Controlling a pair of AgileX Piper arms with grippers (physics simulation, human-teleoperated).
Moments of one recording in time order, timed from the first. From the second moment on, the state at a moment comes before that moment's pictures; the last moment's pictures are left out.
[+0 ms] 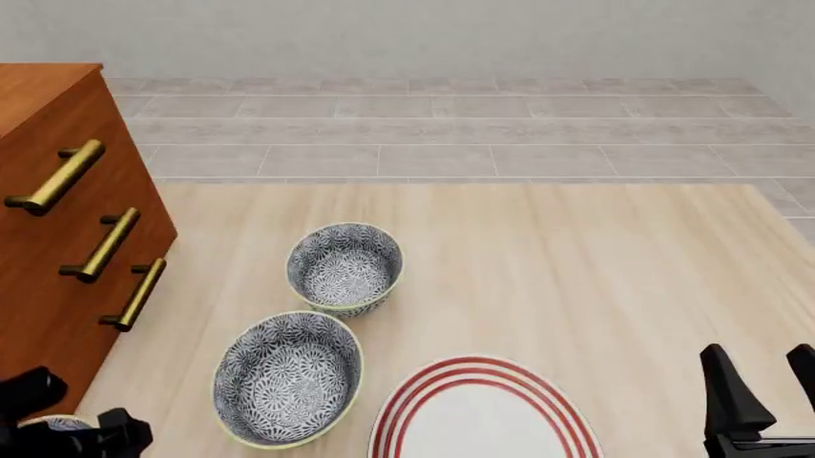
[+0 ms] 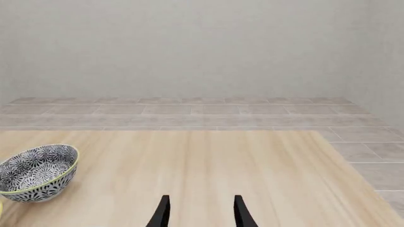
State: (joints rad) left arm 0.02 0.61 -0.30 0.79 -0.40; right arm 0.00 0.01 -0.01 0.00 0.00
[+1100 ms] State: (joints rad) left arm 0.04 0.77 -0.17 0.57 -0.43; right arm 0.00 0.01 -0.01 0.00 0.00
